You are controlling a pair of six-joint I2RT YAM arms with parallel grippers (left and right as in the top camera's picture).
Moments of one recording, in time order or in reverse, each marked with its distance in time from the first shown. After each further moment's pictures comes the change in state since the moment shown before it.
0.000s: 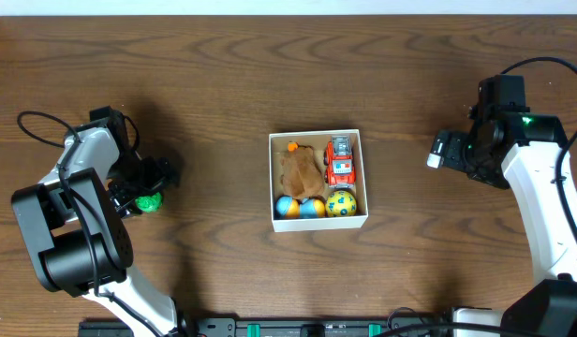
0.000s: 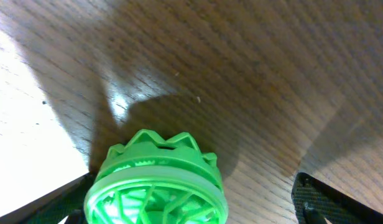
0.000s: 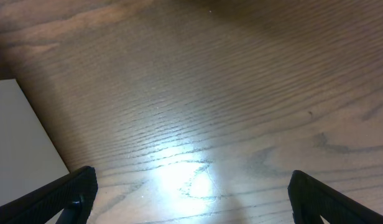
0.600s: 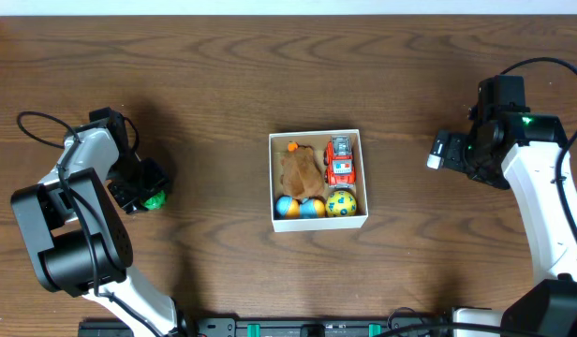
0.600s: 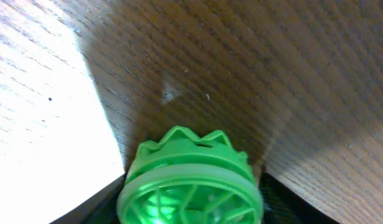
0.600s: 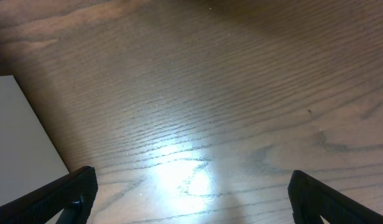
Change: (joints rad) left arm 0.000 0.000 -0.003 -0.004 -0.007 0.000; right arm 0.000 0.000 0.000 -0.006 0.000 -0.006
